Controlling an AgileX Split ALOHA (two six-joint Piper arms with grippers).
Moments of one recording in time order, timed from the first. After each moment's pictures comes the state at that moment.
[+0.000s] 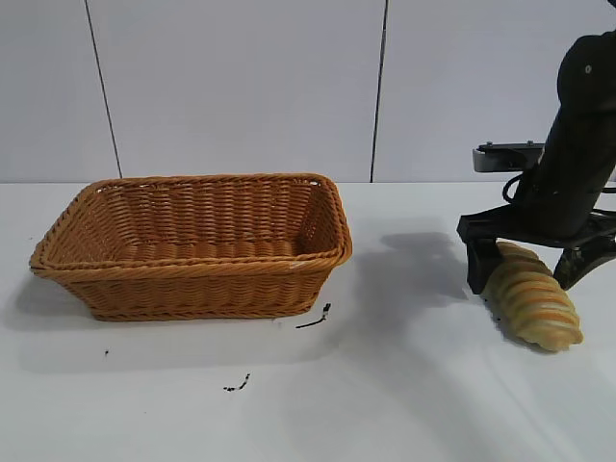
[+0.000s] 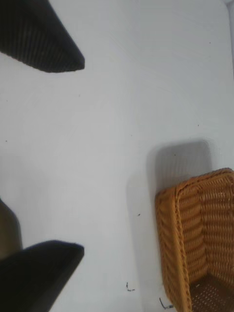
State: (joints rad) left arm -0.04 -0.01 -0.50 0.00 1.07 0.07; right arm 0.08 2.11 -1.28 0.00 0.63 0.06
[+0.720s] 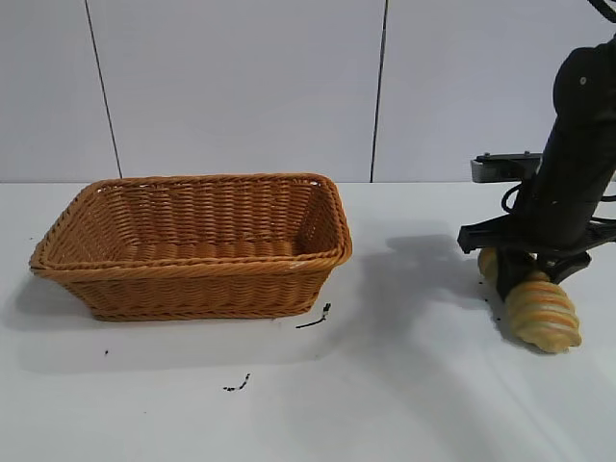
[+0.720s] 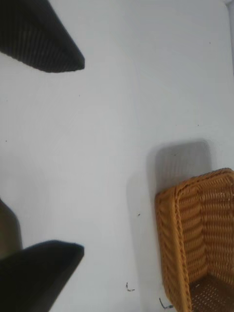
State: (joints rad) left arm -0.04 -0.01 -0.50 0.00 1.07 0.07; right arm 0.08 1.94 -1.28 -0.02 0.67 0.06
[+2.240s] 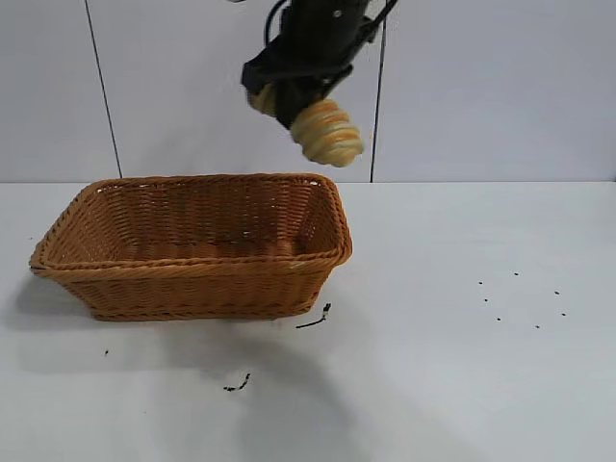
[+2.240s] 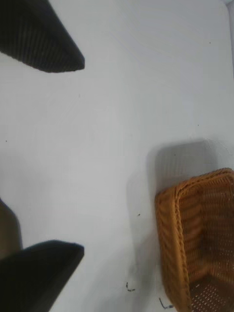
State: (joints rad) left arm -0.04 -0.01 -0.50 0.00 1.07 0.07; right arm 0.66 2.32 -2.17 -0.03 0.81 -0.59
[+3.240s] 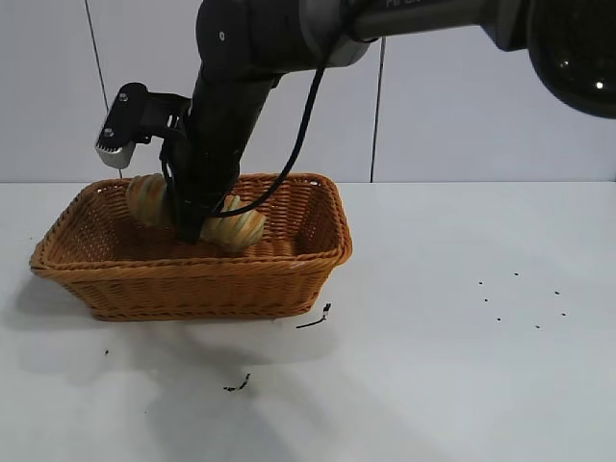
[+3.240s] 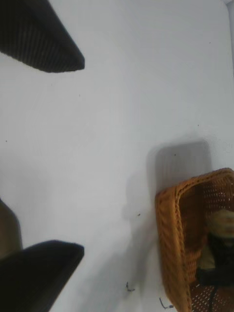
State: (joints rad) left arm -0.04 -0.01 -0.50 0.00 1.07 0.07; right arm 0.68 2.48 -2.17 0.06 0.74 -0.85
